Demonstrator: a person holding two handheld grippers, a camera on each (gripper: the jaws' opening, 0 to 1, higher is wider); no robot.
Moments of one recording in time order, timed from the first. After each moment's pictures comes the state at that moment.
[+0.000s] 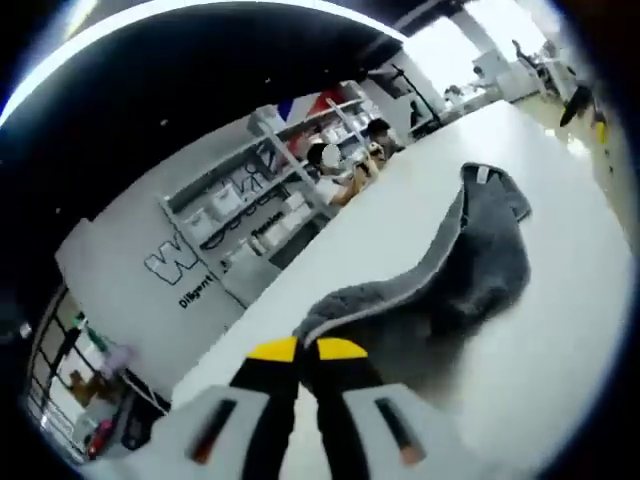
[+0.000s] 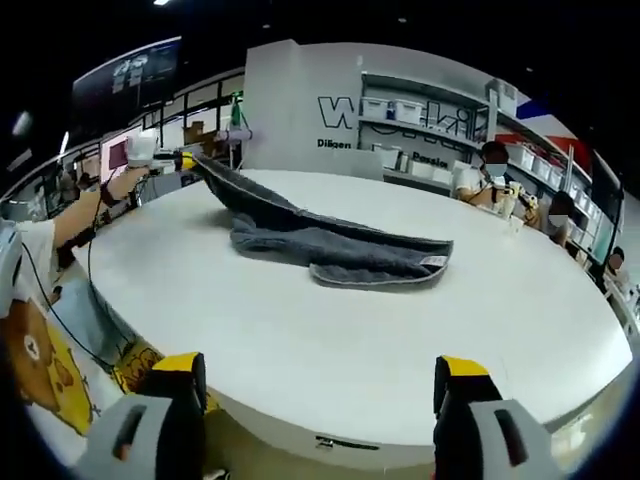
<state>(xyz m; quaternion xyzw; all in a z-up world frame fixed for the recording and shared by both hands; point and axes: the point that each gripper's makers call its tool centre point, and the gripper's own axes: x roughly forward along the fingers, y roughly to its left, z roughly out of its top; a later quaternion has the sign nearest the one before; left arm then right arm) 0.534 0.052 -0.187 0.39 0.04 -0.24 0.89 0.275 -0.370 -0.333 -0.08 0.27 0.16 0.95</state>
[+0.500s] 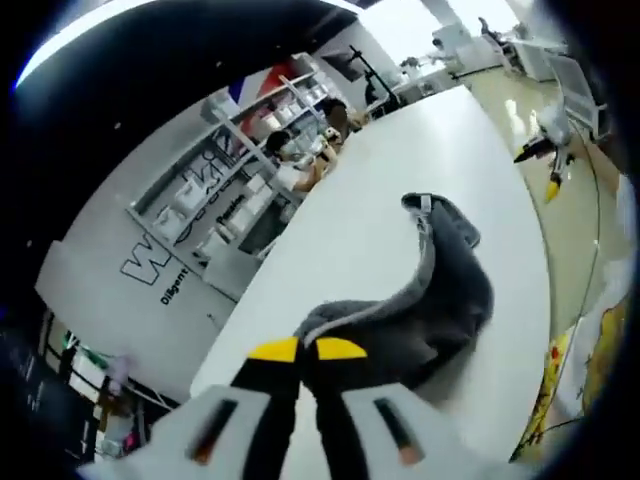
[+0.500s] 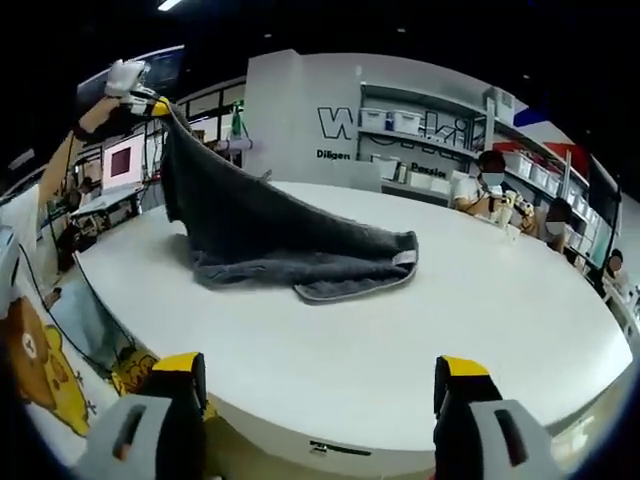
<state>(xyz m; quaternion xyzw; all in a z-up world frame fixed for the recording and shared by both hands) 0.439 0.050 -0.055 0.41 0.12 -0.28 0.86 0.277 -0.384 -0.322 -0.07 0.24 0.16 0.95</state>
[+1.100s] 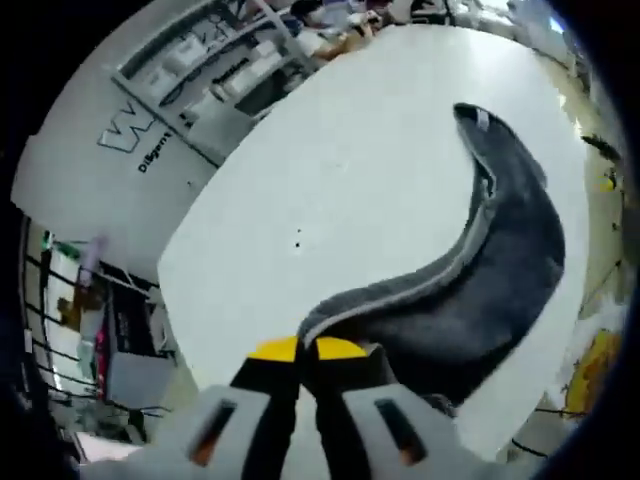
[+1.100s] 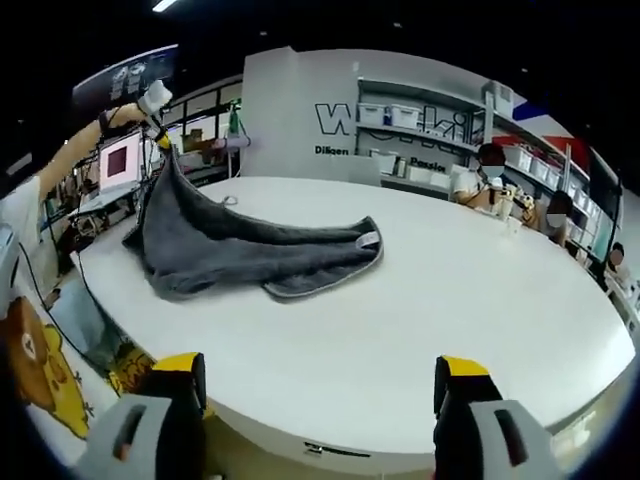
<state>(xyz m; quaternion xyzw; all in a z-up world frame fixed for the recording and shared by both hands) 0.611 0.196 -0.221 0.35 0.41 -0.16 0.83 0.286 -0.392 -0.342 -0.07 0.27 0.16 0.95</state>
